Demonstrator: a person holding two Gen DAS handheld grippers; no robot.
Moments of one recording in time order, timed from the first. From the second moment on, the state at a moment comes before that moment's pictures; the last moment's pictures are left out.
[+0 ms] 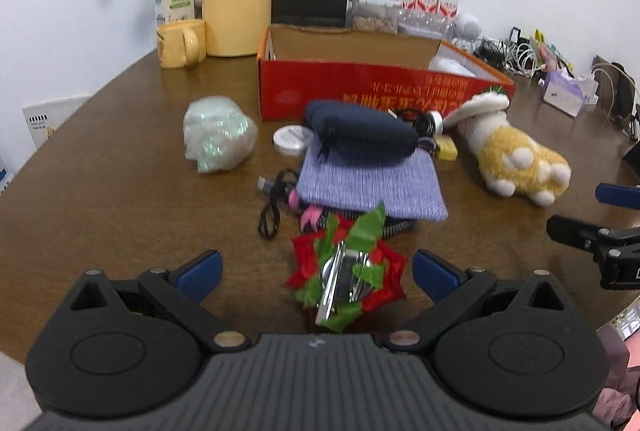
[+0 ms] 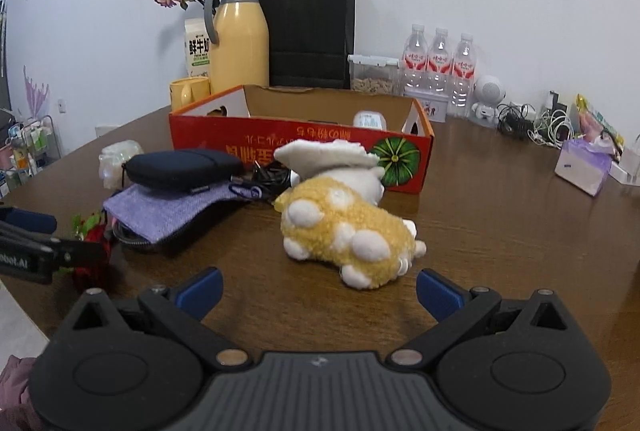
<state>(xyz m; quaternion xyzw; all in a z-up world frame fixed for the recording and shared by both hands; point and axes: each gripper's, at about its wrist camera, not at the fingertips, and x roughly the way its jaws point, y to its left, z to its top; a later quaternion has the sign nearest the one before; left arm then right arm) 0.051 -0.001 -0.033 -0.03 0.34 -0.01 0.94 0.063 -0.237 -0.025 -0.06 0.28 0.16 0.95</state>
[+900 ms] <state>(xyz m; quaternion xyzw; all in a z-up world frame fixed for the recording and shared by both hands) 0.041 0.008 -0.022 -0.03 0.31 -0.02 0.95 0.069 -0.233 -0.036 -0.06 0.30 0.16 0.94</state>
